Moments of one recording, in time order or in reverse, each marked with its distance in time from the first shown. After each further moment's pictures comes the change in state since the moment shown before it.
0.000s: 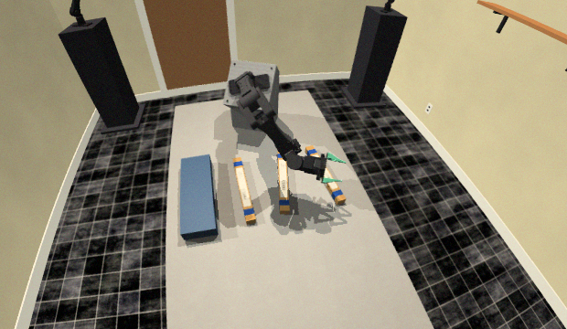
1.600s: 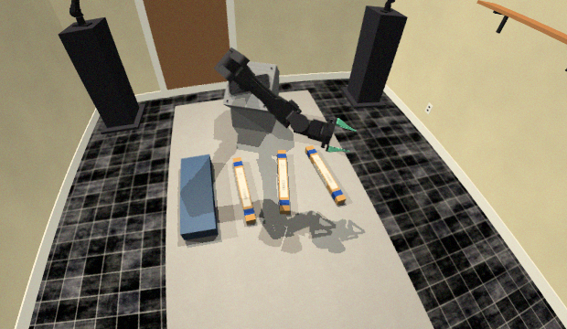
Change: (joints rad) arm 0.257 -0.566 -0.192 -0.494 0.363 0.093
